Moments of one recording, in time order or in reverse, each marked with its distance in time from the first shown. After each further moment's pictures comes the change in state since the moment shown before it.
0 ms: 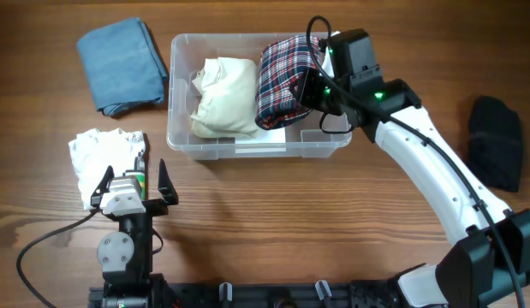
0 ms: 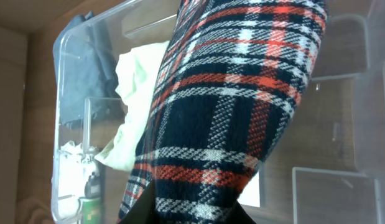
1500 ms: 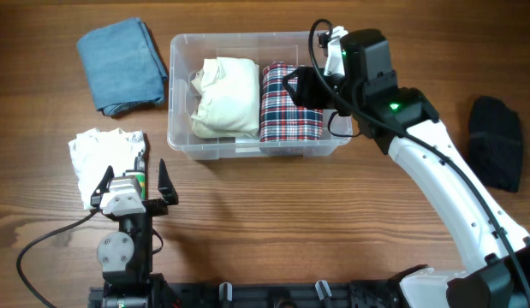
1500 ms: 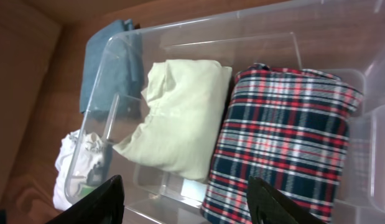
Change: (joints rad) left arm 0.000 0.000 0.000 0.000 0.000 0.000; right arm -0.007 -0.101 -0.018 0.022 -0.027 -0.174
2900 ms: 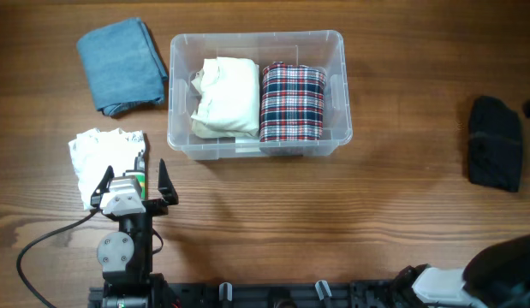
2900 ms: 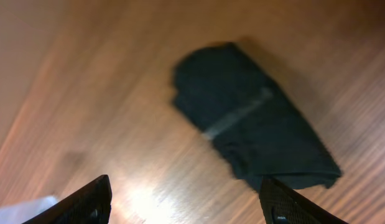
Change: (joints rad) left arm 0.000 0.000 0.000 0.000 0.000 0.000; right arm -1.166 0.066 0.132 -0.386 0.005 -0.152
